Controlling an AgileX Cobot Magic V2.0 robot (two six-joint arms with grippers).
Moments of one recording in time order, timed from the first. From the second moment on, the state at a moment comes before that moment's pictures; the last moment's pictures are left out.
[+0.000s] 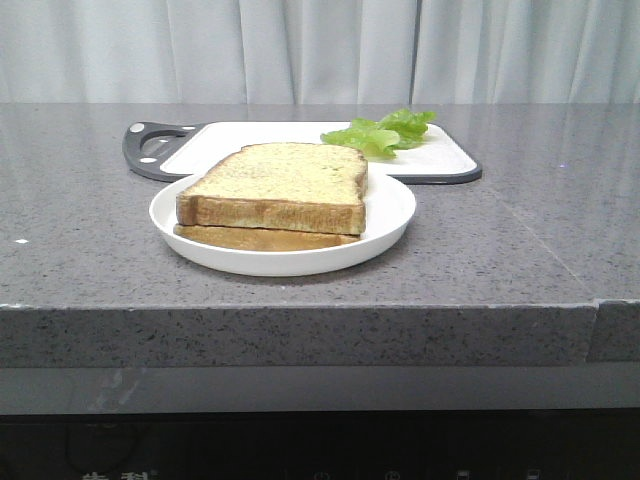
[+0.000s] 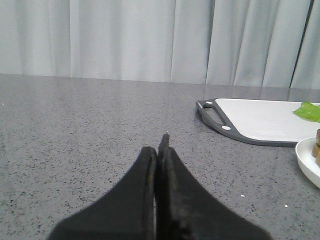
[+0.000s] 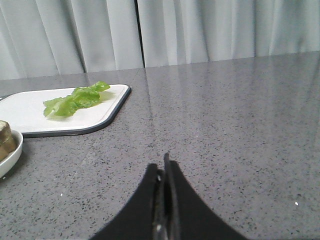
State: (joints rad) left arm -0.05 0.00 0.01 -0.04 0.04 -0.02; right arm 0.04 -0.01 0.03 0.05 0.04 0.12
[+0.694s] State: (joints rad) left arm -0.05 0.09 -0.48 -0.05 0.29 -0.02; right arm 0.04 0.07 -0.43 0.02 0.33 0.12
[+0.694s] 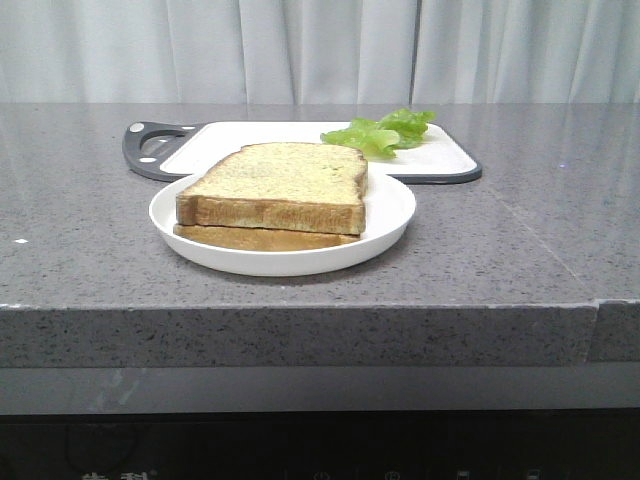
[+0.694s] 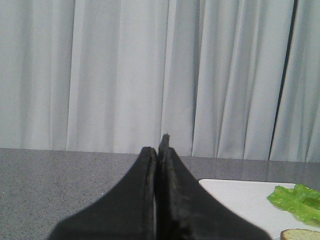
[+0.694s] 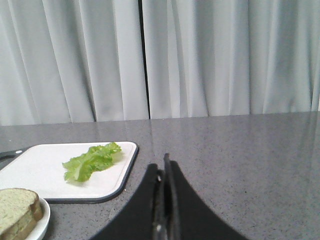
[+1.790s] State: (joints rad) left arm -0.05 0.56 -0.69 -0.10 0.64 0.00; right arm 0.04 0.56 -0.66 0.01 0.65 0.12
